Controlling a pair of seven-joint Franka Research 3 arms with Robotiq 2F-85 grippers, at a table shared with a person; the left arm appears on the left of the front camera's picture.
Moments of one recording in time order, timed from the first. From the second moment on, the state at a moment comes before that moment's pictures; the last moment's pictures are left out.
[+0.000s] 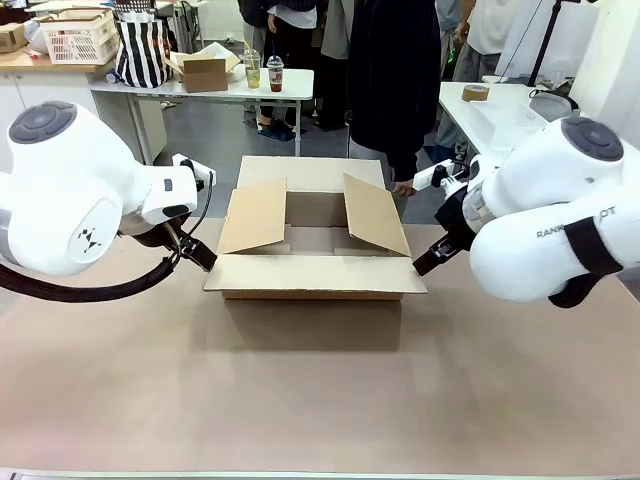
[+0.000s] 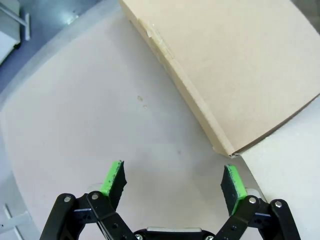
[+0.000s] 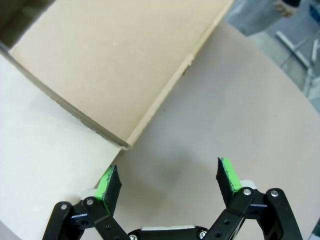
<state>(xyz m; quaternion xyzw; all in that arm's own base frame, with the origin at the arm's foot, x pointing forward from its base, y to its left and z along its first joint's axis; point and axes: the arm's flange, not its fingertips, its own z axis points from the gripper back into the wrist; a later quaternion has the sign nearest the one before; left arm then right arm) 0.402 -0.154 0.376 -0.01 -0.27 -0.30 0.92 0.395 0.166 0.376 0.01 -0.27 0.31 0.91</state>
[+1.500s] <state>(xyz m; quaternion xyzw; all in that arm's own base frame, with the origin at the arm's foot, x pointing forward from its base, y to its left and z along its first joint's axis) 0.325 -0.154 0.563 -0.22 -0.29 -0.35 0.86 0.328 0.117 0.562 0.31 -0.33 0.27 0.85</state>
